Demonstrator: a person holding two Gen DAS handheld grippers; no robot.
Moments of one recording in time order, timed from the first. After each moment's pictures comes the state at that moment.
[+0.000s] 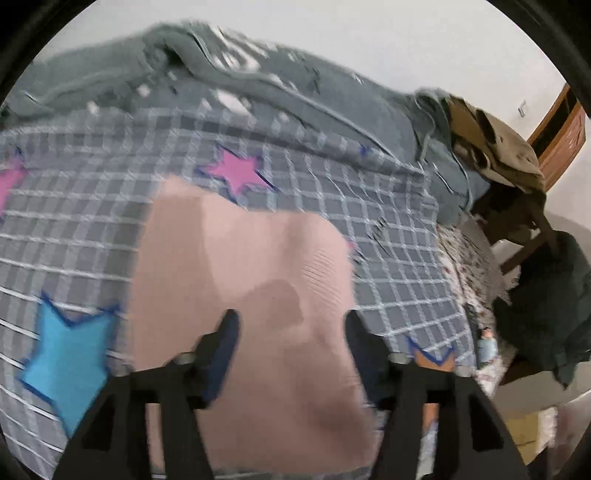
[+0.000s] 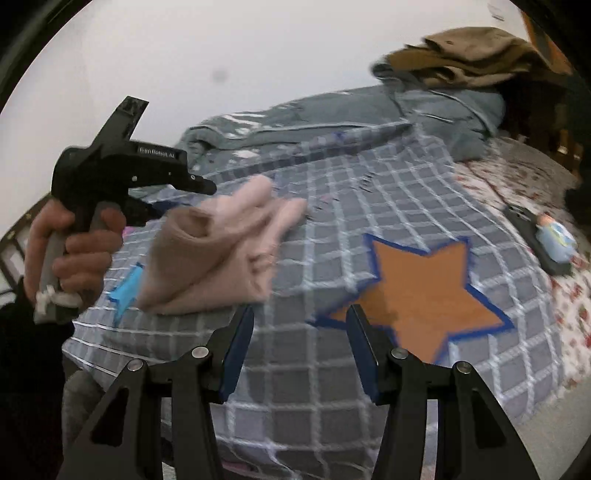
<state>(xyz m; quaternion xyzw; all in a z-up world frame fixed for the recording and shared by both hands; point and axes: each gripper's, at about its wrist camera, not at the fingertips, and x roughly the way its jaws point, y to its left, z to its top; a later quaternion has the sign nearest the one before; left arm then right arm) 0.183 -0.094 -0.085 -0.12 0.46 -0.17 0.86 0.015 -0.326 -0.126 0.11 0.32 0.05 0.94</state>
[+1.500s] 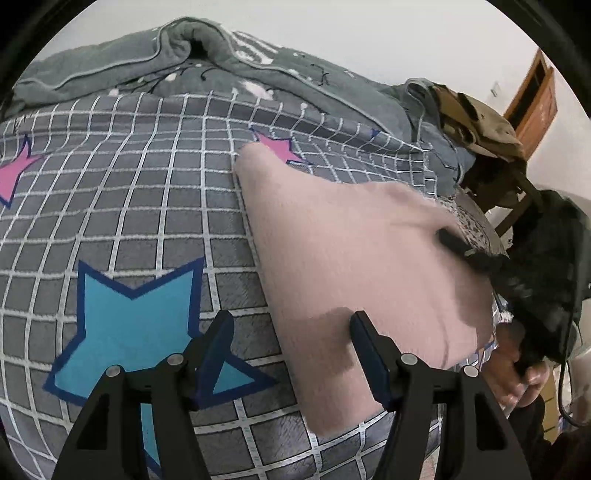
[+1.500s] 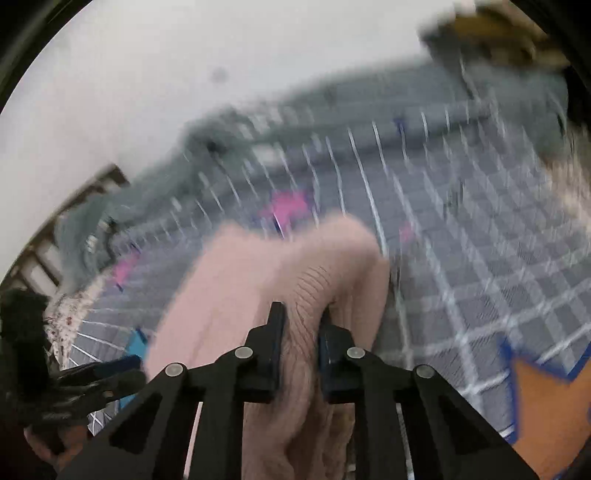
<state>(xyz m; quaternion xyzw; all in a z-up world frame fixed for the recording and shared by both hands) 0.161 -0.019 -0.142 -0.09 0.44 -0.24 0.86 0.169 -0.293 -0.124 0.16 0.31 0.09 0.93</state>
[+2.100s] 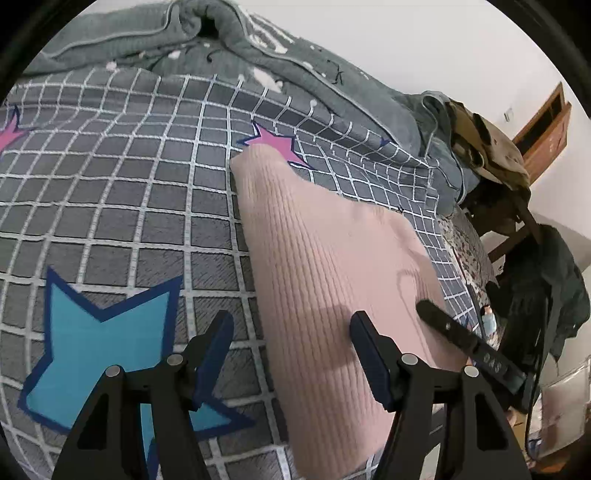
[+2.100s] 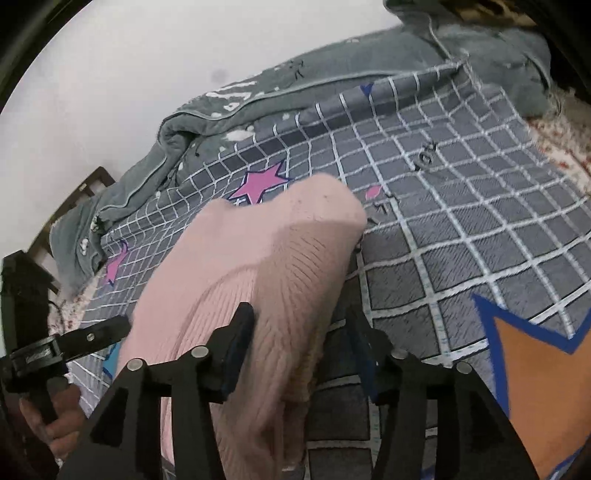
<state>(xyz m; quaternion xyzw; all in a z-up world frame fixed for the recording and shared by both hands) 0.200 -0.026 -0.150 -0.16 0.47 -0.24 0.83 0.178 -0.312 -0.161 0.19 0.39 0.08 0.90</state>
